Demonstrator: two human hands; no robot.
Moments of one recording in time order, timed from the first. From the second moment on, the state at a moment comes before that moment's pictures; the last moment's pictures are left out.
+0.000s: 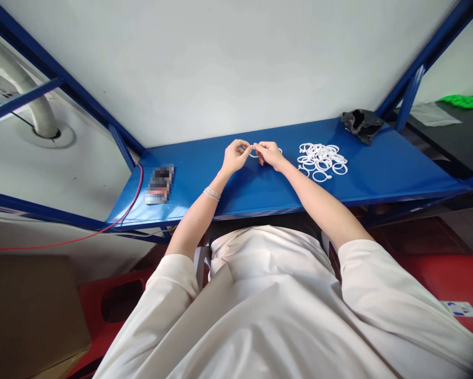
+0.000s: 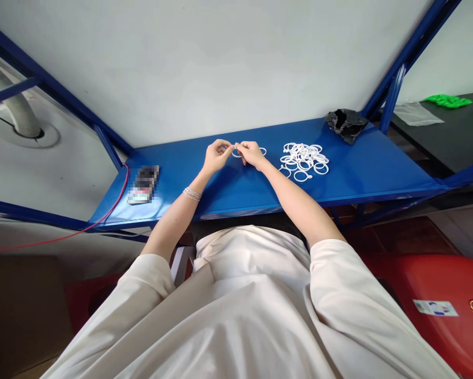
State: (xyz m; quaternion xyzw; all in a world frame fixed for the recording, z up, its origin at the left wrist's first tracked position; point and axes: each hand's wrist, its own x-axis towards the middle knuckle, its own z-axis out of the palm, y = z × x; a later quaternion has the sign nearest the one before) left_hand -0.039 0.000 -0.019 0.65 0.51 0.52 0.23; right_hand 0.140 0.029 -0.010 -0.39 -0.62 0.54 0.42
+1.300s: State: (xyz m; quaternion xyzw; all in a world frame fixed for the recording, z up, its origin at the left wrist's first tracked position) left_hand -0.040 0.004 -0.023 0.64 0.53 0.48 0.27; right_hand 0.148 0.024 0.003 -0.44 -0.73 0.33 0.41
